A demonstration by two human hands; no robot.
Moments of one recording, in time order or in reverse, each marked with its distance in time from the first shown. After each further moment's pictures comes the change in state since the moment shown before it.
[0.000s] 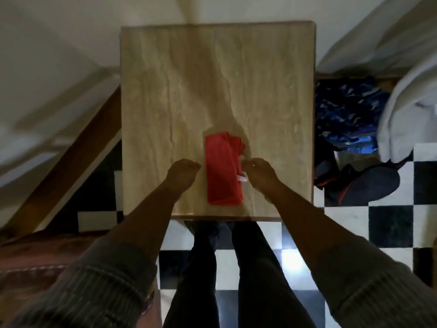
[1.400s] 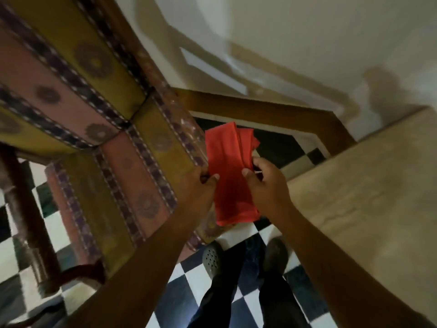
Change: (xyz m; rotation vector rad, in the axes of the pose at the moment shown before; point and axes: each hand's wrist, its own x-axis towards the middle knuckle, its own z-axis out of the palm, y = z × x) left_hand -0.202 -0.348 -0.158 -1.002 0.824 -0.075; right_hand -0.222 -0.045 0.390 -0.771 -0.554 -0.955
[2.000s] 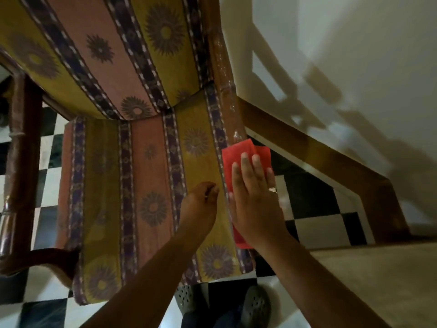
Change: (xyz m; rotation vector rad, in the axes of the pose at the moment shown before) left_hand 0.101 -0.097 -0.017 -0.030 0.274 -0.014; right_hand 0.089 0.008 0.112 -0.845 -0.200 -0.713
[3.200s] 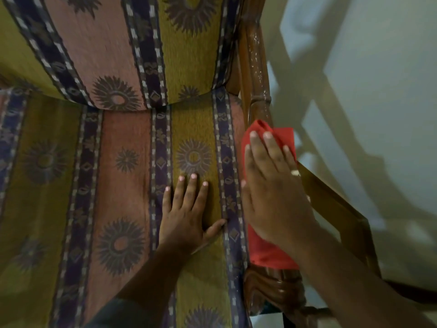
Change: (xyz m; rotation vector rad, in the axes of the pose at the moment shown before) left_hand 0.131 -0.121 0.046 0.758 0.119 0.466; right_hand 0.117 0.016 0.009 -0.289 -0.072 -0.126
